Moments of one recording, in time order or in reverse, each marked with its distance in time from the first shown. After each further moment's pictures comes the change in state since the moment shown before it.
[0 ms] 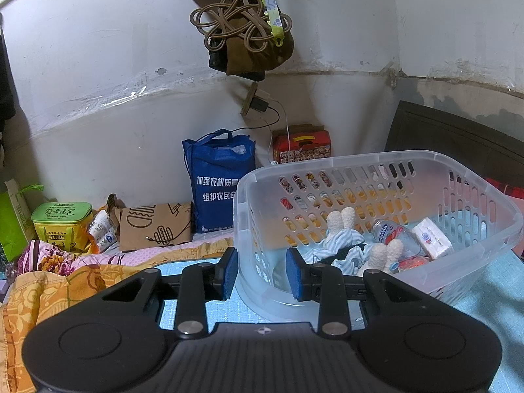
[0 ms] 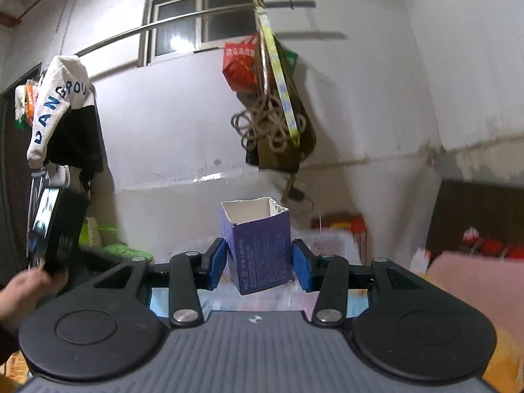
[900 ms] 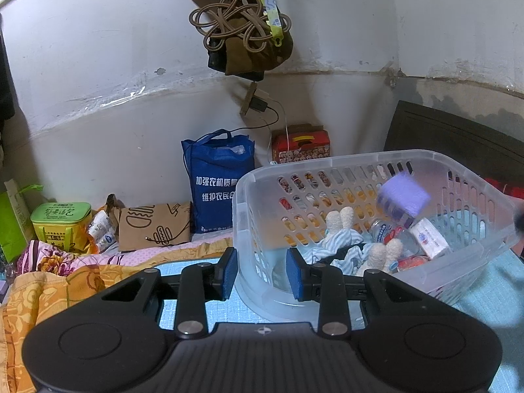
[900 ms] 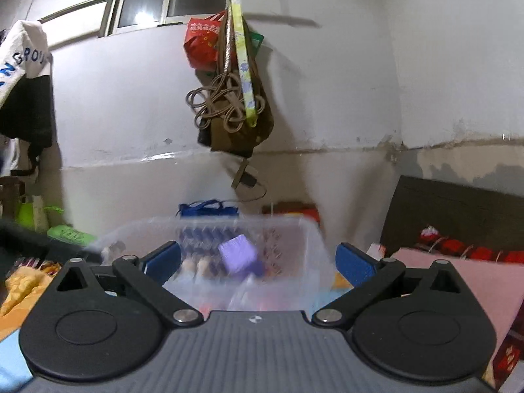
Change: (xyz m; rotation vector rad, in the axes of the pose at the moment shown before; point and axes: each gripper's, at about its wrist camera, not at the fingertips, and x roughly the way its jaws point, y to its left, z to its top) left arm 0.000 0.003 -0.002 0.001 -0.001 -0.006; right arm 0.024 0.006 -0.039 -0.023 0.064 -0.195
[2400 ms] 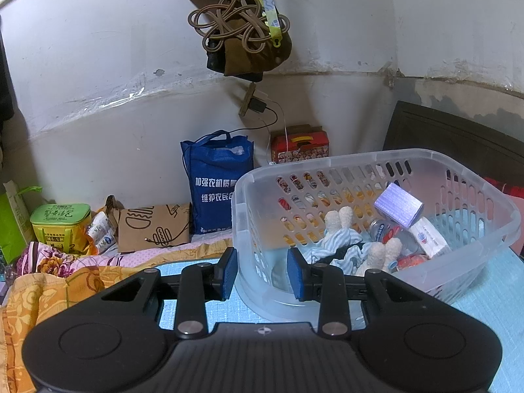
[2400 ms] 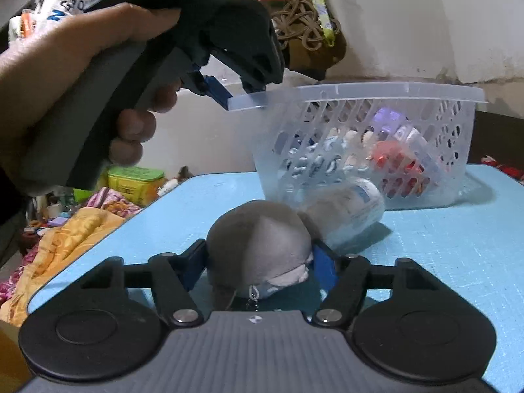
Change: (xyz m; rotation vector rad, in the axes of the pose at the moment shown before) left arm -0.001 -0.001 0.000 0.002 -0.003 -0.002; right arm -0.001 0.137 -0.097 0.022 0.195 0.174
